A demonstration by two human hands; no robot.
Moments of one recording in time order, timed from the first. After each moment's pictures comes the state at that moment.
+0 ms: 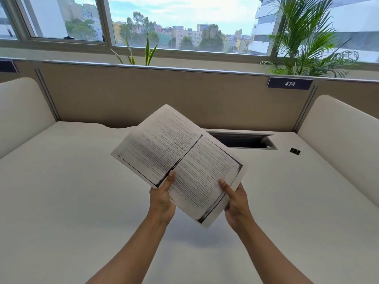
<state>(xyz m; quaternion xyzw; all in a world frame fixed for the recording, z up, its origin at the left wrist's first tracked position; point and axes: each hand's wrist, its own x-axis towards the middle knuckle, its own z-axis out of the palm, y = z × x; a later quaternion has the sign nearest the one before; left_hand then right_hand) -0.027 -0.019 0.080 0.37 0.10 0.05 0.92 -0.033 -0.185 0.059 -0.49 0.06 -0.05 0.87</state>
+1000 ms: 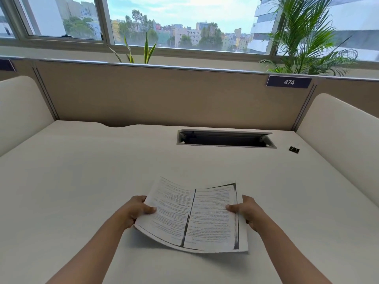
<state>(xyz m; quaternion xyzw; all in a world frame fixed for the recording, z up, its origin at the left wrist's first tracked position) -0.013 0.077 0.038 0.73 0.18 -0.25 0.61 -0.027 -0.240 0.035 -0.73 0.21 0.12 0.64</state>
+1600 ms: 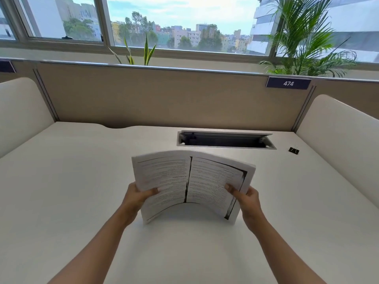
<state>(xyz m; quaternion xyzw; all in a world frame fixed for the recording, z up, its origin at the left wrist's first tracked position) -0.017 0.065 0.060 0.68 0.01 -0.02 0.73 -0.038 -0.220 0.059 -0.66 0.06 -0.08 0.74</state>
